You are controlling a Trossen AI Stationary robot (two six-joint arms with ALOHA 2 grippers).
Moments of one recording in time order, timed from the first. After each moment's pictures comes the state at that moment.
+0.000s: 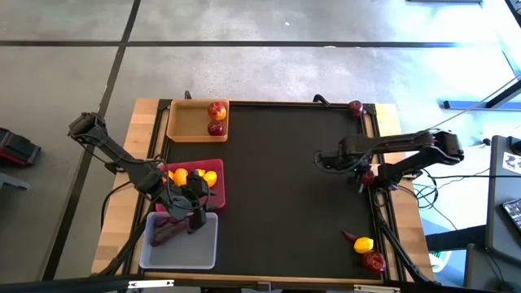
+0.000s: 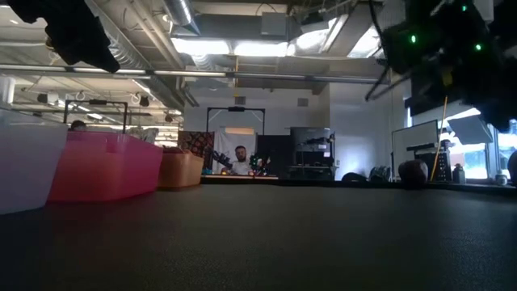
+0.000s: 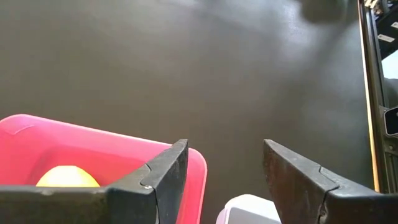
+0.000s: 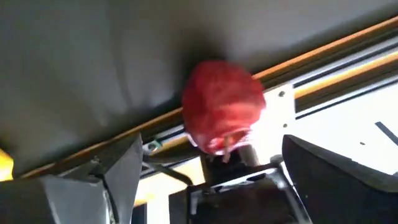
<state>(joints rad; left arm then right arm) -0.61 1.14 0.76 -0.51 -0.53 -0.81 -0.08 1.35 0.91 -1.55 -0.02 0.33</state>
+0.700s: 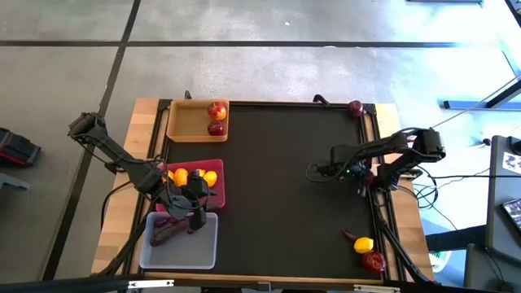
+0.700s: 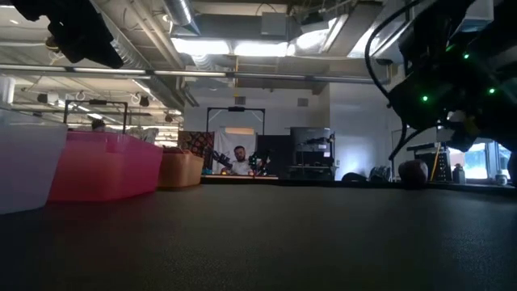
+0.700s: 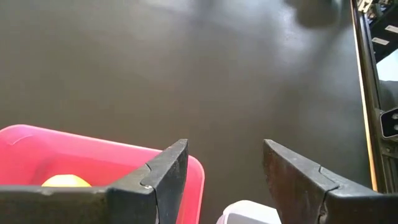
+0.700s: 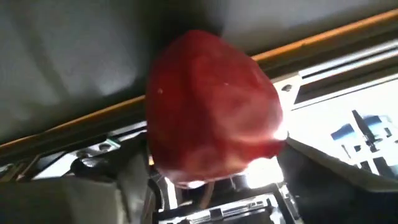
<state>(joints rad) -0.61 1.14 0.76 -0.48 -0.54 -0.78 -0.08 1.54 0.74 -1.45 0.04 0.25</state>
